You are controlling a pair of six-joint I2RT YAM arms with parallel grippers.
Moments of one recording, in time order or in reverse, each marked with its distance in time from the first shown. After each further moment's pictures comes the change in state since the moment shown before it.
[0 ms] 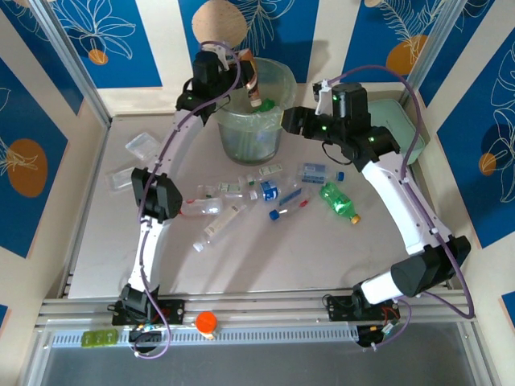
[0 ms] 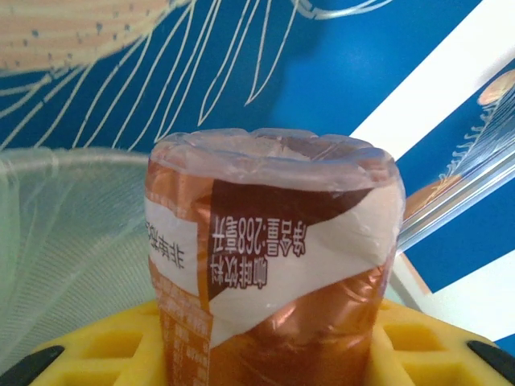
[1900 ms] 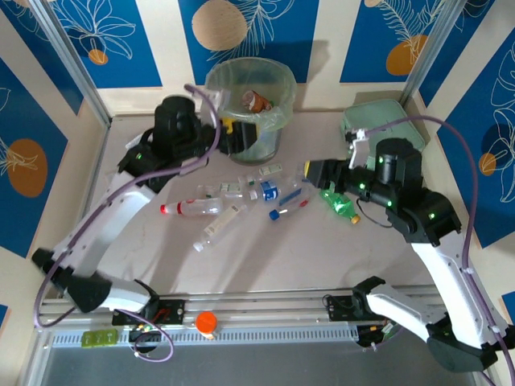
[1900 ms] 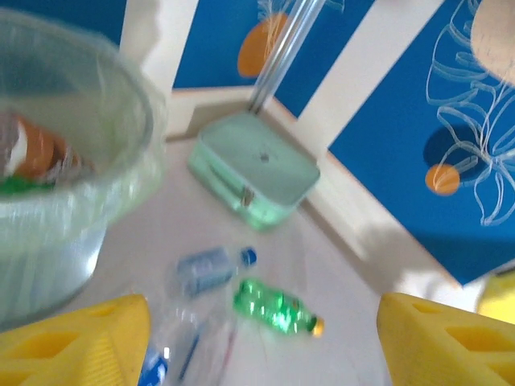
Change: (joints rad) left arm -0.257 -1.065 -0.996 -0.203 0.000 0.188; right arm 0.111 -0.534 -0.263 -0.222 0.009 0.017
